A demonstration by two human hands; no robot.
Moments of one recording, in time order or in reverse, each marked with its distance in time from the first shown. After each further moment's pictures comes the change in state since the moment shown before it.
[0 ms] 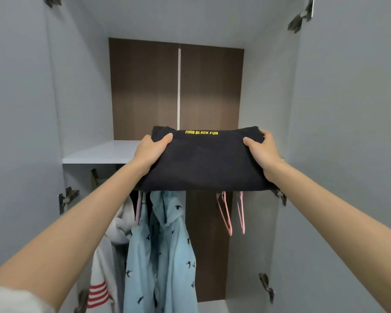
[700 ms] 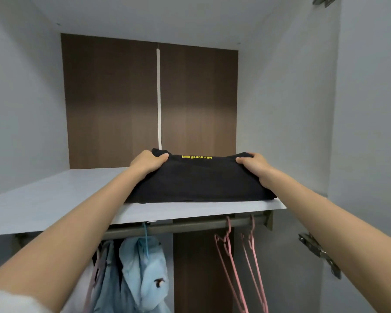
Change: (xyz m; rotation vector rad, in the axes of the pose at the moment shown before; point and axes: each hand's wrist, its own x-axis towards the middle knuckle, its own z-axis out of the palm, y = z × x) left_hand 0.254 -0.041 0.096 0.476 -0.102 -0.006; right_hand 0.257 0.092 0.070 -0.187 -0.071 0.149
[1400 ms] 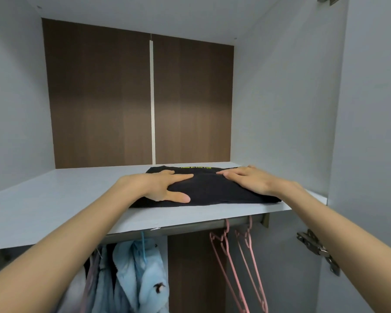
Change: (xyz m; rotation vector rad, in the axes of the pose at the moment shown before) left_hand -0.028 -0.003 0.000 0.656 -0.596 0.403; right_hand -0.031 -0.002 0.003 -0.784 -0.363 -0.316
